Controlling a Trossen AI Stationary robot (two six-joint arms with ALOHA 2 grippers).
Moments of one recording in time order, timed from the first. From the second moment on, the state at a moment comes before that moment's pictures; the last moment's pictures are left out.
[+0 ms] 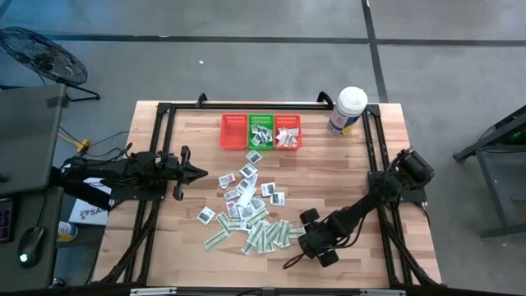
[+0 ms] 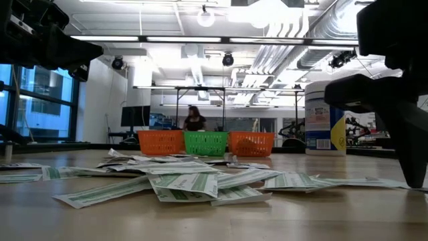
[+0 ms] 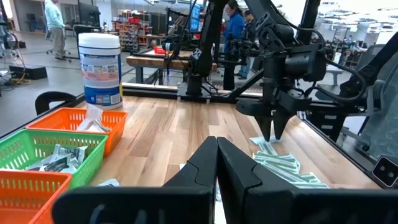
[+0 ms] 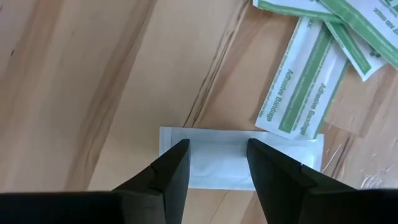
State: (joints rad) left arm -0.08 0.01 0.01 0.02 -0.06 -0.08; right arm 0.61 1.89 1.05 -0.54 0.05 0.23
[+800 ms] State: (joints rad) left arm -0.08 0.01 0.01 0.02 -0.06 -0.08; right arm 0.47 1.89 1.04 -0.49 0.10 0.58
